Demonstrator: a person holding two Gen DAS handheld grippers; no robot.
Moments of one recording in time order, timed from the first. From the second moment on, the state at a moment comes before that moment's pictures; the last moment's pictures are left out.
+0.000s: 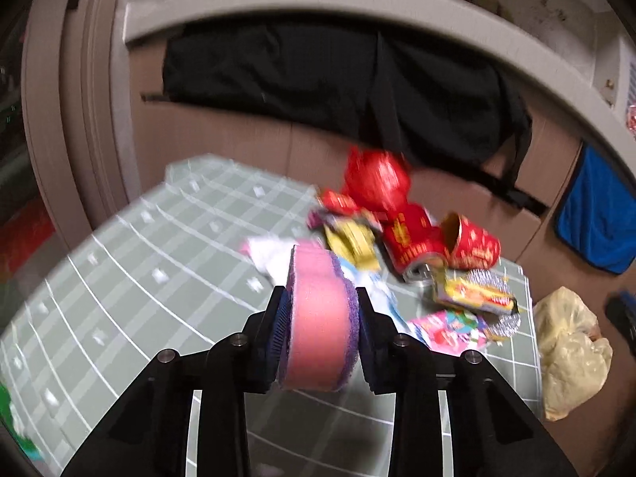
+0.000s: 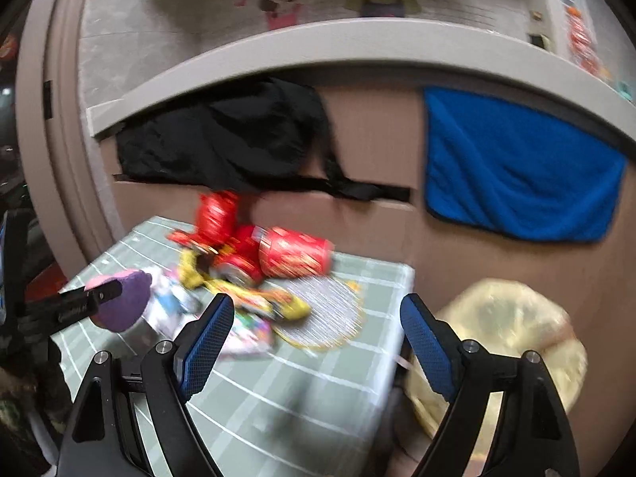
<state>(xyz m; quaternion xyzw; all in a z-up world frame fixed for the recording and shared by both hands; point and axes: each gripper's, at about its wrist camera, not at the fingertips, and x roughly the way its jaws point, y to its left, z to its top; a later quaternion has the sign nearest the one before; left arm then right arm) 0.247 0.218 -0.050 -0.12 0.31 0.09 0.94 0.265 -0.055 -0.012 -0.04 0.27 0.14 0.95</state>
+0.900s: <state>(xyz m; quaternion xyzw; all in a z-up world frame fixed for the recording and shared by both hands) 0.277 0.335 -0.018 -0.14 0.25 0.10 0.95 0.508 0.157 -0.096 -0.04 0.43 0.20 0.88</state>
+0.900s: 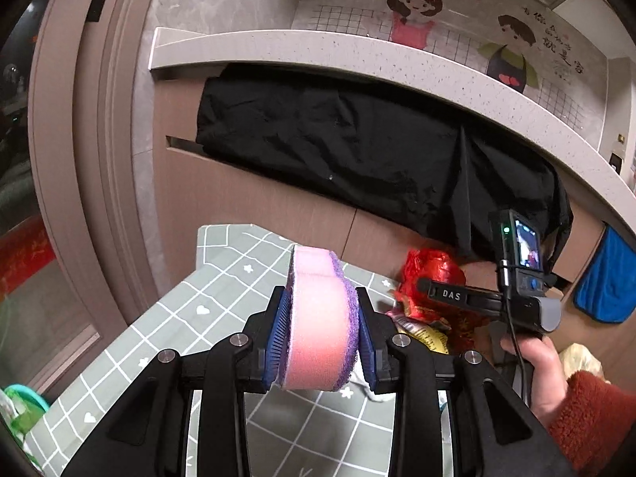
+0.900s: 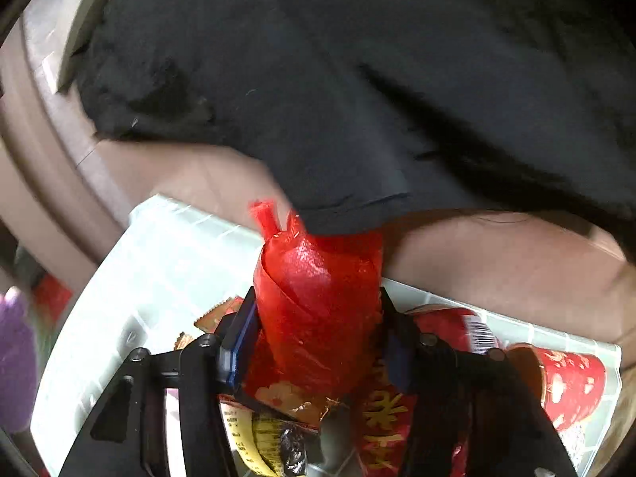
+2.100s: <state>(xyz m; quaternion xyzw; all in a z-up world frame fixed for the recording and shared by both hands) 0.243 0.040 0.112 -0.03 0.14 -0.07 0.99 0.285 -0.157 0.111 0.00 0.20 0.14 0.97</state>
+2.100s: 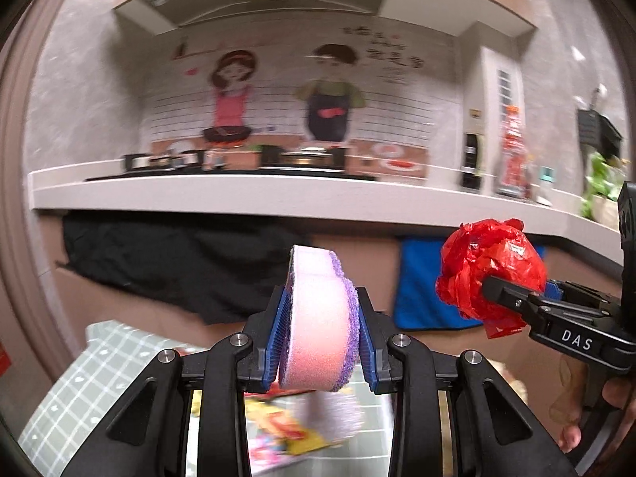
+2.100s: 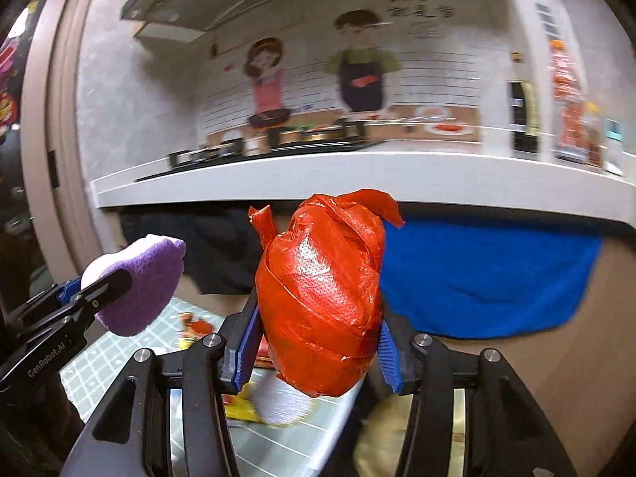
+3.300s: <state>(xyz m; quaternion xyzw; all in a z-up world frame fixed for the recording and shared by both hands) 0.331 -0.137 0.002 0.00 0.28 -0.20 0.94 0.306 -0.325 0.003 0.06 0.31 0.04 0.95</state>
